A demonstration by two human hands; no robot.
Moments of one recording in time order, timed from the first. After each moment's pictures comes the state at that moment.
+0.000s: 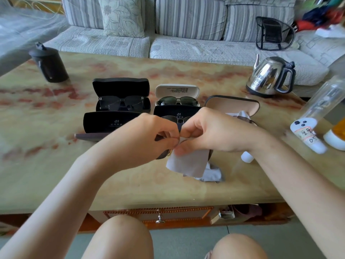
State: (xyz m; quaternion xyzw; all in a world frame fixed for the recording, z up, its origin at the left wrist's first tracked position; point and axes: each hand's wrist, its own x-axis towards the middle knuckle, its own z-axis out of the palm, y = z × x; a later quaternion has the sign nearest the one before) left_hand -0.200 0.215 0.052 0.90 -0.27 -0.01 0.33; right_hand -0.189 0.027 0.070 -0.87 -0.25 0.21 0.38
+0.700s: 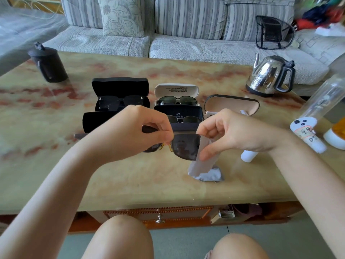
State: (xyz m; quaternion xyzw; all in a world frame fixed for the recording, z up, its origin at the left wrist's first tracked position) left_hand -0.201 0.227 0.064 0.89 -0.26 -0.03 0.38; right_hand -0.193 -0.008 0.073 -0.84 -0.23 0.25 0.43
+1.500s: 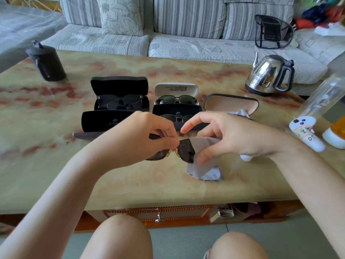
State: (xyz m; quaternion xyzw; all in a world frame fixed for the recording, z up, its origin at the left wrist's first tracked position) left_hand -0.206 0.217 0.059 0.89 -0.27 -0.05 0.37; right_hand -0.198 -0.002 0.070 -0.84 -0.19 0.26 0.44
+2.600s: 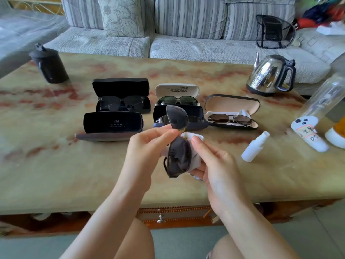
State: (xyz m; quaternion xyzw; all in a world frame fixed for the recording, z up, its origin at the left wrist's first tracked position) left_hand -0.219 0.181 0.012 0.66 0.04 -0.02 0.75; right_hand -0.248 0.052 -0.003 -0.62 0.11 0.00 0.78
